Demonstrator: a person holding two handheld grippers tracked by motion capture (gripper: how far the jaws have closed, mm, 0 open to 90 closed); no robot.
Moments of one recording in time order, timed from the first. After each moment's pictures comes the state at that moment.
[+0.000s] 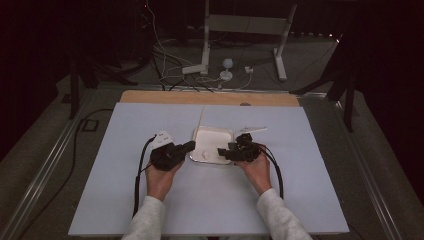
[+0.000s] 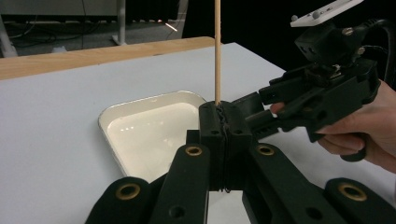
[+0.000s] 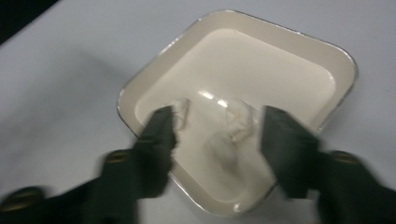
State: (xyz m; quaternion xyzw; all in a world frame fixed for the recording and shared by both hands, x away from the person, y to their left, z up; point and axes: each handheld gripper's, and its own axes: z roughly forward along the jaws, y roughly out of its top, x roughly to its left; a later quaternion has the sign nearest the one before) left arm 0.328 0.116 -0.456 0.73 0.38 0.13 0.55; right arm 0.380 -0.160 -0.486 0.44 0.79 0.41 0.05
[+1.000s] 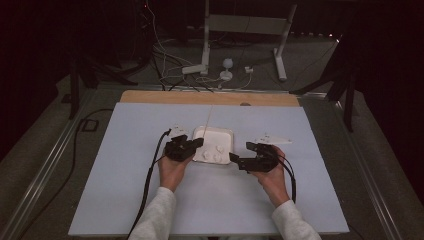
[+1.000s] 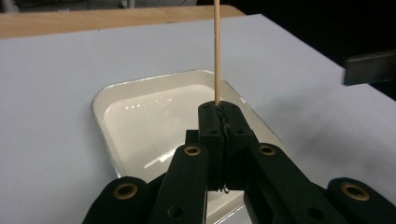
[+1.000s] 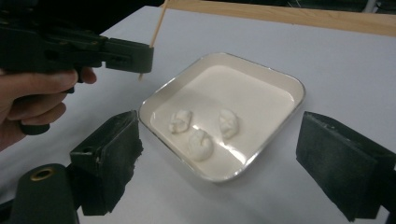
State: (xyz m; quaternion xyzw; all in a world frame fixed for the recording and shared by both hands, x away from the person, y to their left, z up) left arm 0.367 0.086 -0.482 0.75 0.43 0.11 0.49; right arm 0.332 -0.200 -0.463 0.42 0.76 0.48 0.12
